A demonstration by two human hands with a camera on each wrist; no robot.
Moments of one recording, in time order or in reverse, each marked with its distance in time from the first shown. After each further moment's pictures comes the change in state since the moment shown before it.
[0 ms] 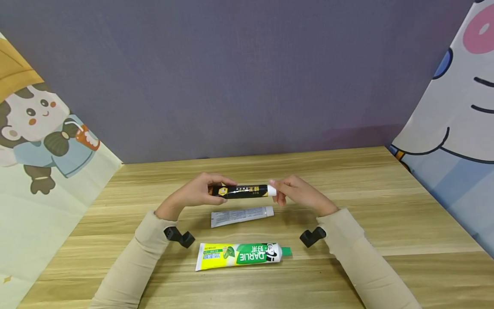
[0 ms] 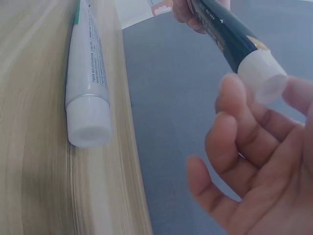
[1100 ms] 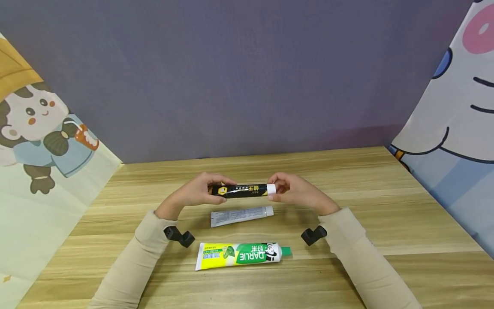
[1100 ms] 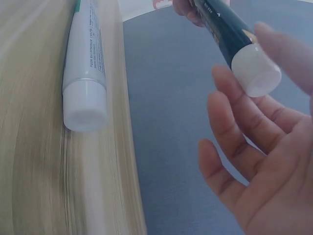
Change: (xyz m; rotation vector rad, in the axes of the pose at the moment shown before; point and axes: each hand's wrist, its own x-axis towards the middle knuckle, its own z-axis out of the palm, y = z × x) left_hand 0.000 0.000 0.000 -0.024 -0.004 -0.034; right_hand -0.002 0.003 -0.001 -0.025 0.044 -0.066
